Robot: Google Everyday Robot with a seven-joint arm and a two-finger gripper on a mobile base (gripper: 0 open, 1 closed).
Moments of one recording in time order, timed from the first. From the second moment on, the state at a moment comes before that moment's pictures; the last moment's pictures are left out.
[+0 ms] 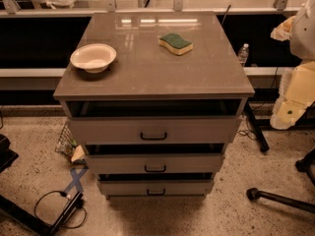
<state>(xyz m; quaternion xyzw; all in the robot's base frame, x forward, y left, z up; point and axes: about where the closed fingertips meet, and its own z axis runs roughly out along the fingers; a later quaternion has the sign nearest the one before) 0.438 -0.214 0.985 -0.60 0.78 -0.04 0.17</state>
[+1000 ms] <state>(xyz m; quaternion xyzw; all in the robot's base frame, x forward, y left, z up) 0.407 -0.237 0.916 -0.58 0.77 0.00 0.26</state>
